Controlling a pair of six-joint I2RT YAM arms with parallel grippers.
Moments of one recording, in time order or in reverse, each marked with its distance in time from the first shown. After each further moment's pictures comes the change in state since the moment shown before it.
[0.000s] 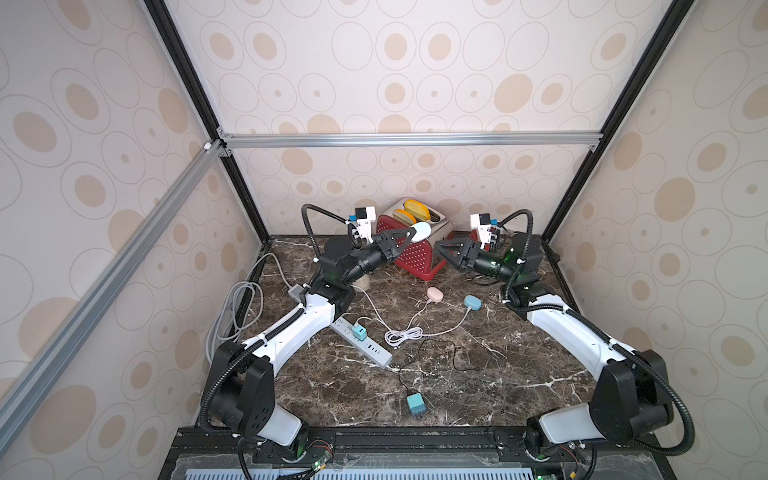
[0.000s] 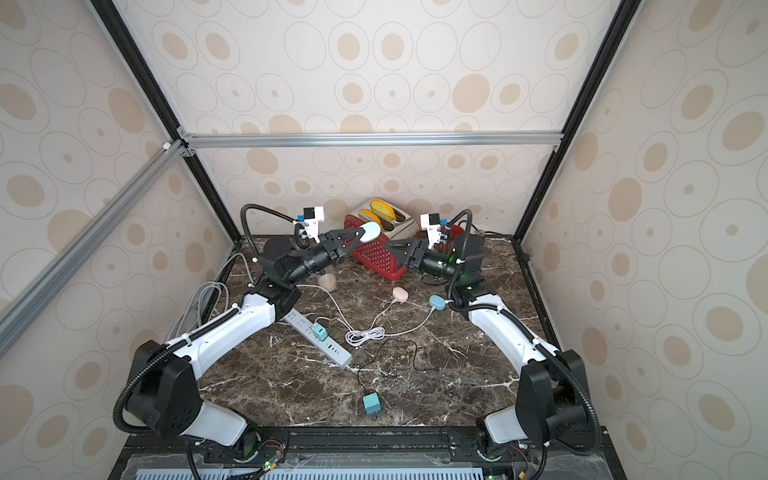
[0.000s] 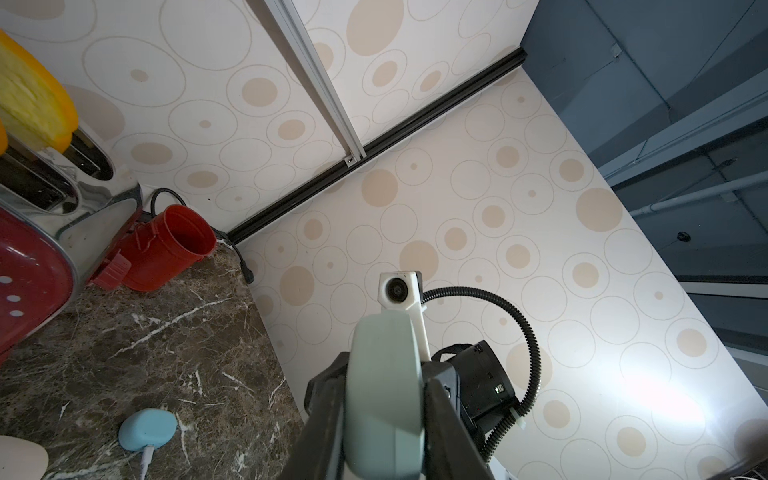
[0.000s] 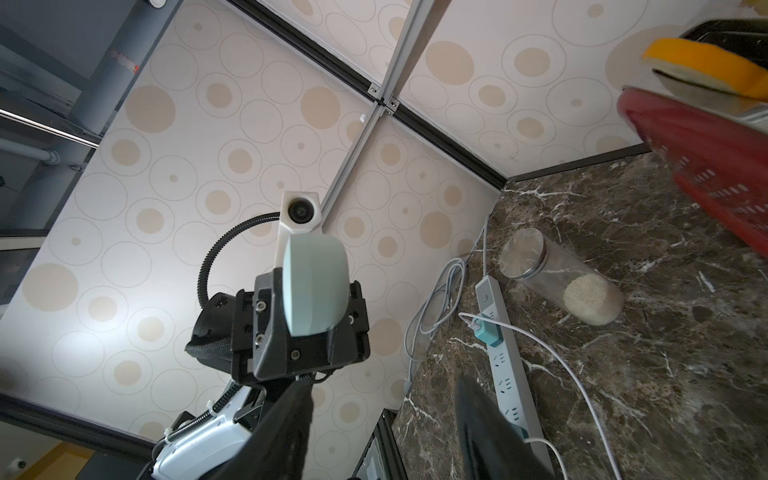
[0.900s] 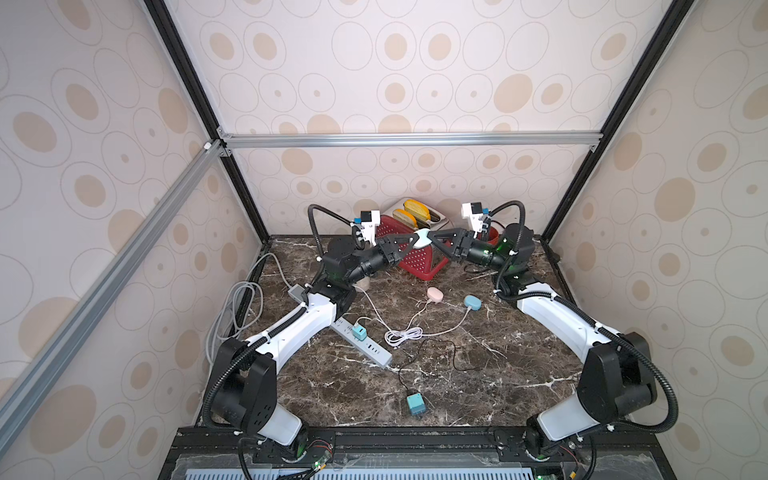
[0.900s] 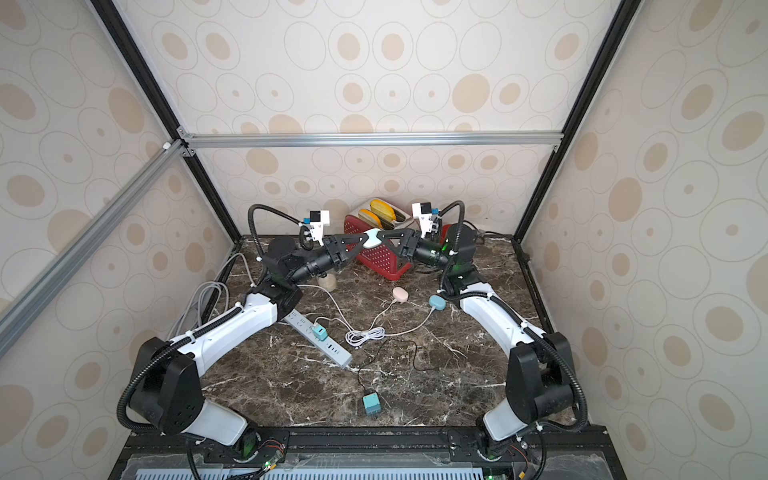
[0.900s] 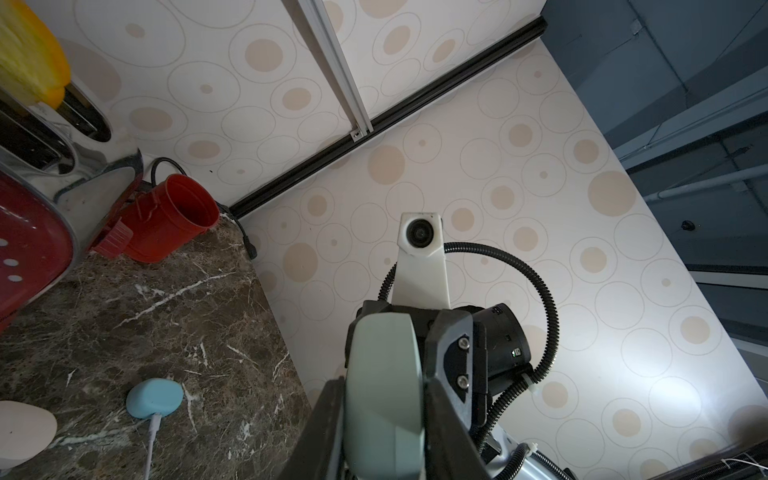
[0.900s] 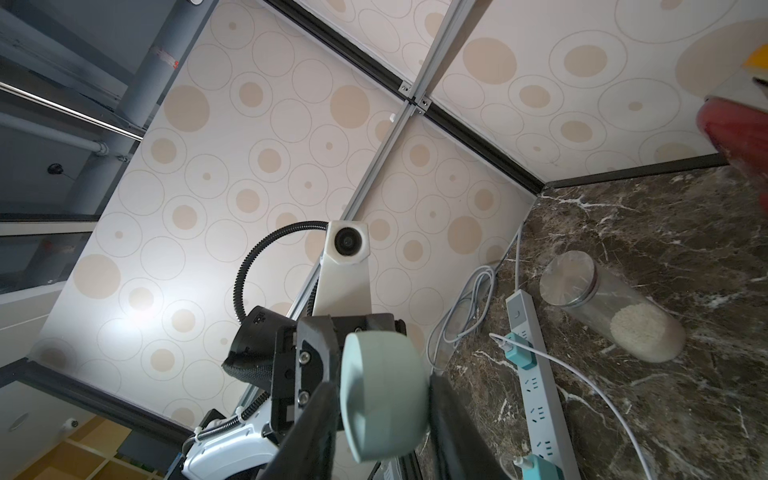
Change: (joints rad) left arm -0.008 0.019 -0.002 -0.021 0.050 -0.011; right arm 0.028 0.092 0.096 0.100 -0.037 0.072
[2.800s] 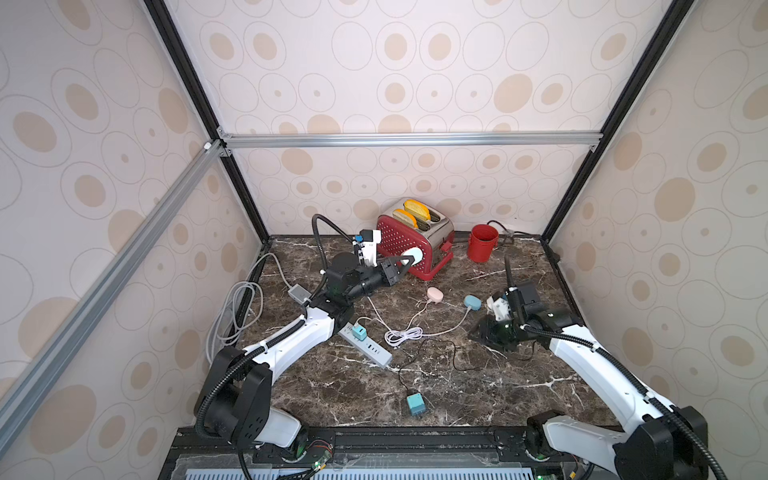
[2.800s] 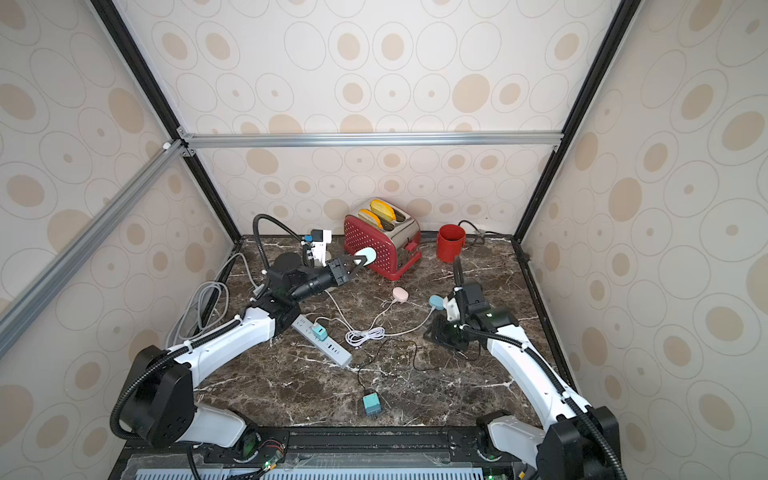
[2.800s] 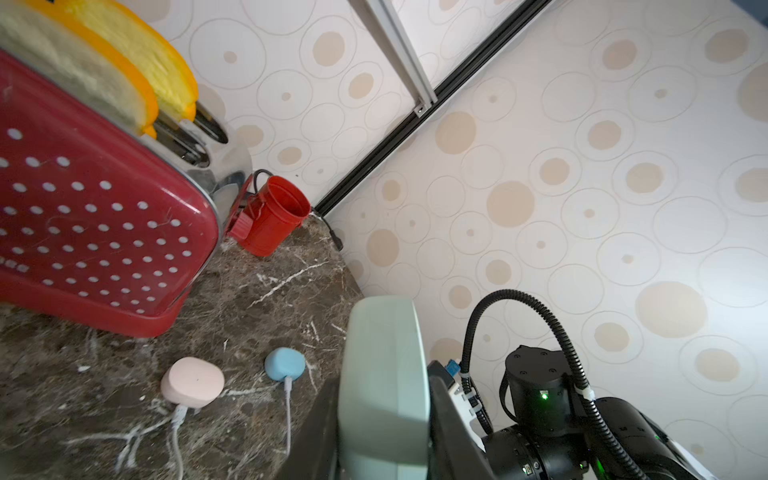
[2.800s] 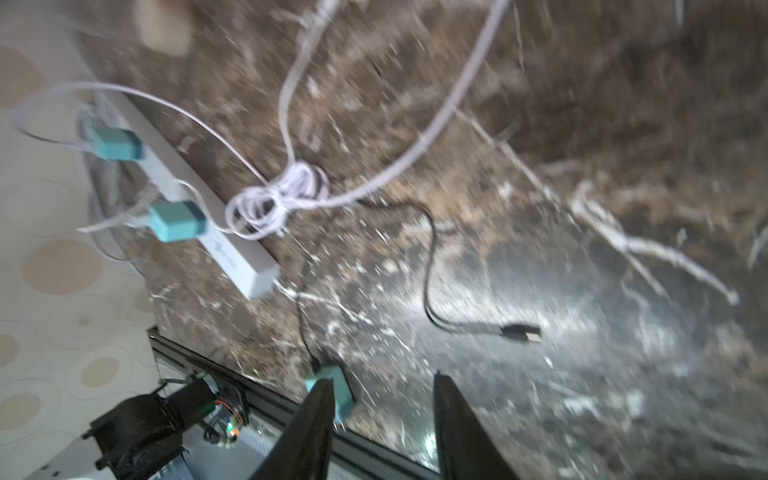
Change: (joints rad) left arm -0.026 -0.071 -0.181 -0.109 -0.124 0.381; right arm -0.061 -0.403 -0.350 -1.426 0.479 -0.554
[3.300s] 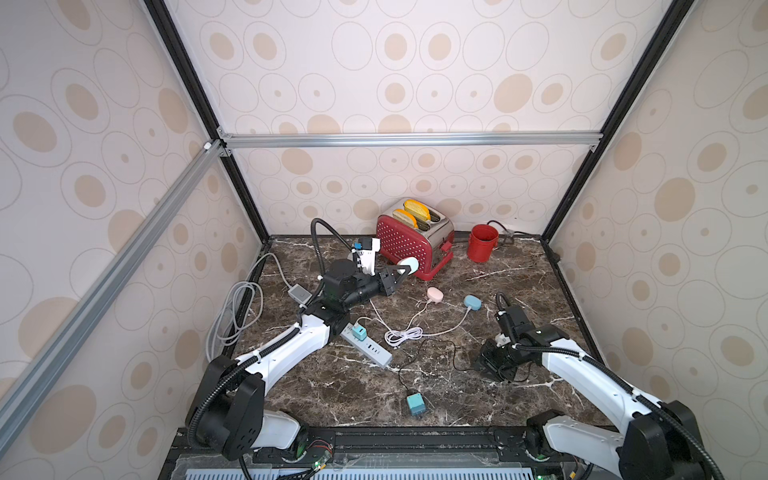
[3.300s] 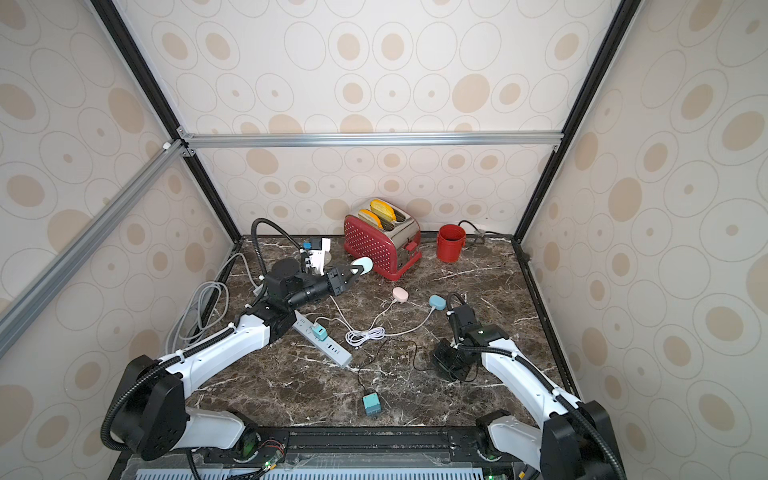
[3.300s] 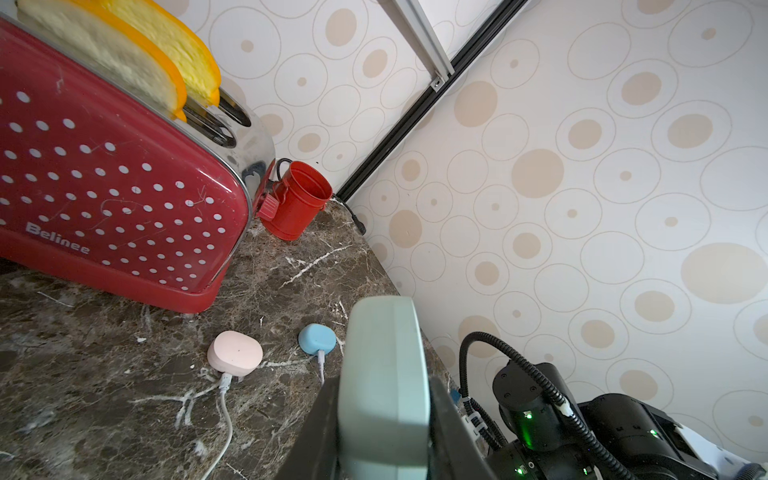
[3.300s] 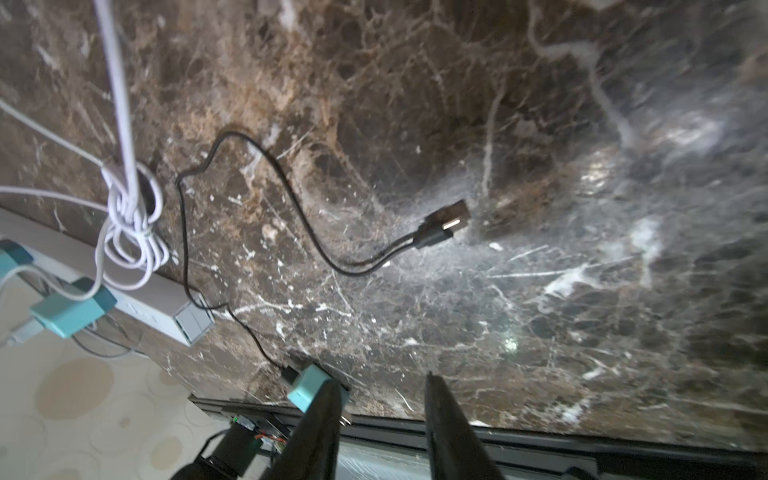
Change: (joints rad) left arm 0.000 -0.061 -0.059 -0.047 -0.002 0.094; right arm 0.053 0.020 -0.200 0.097 0.019 0.482
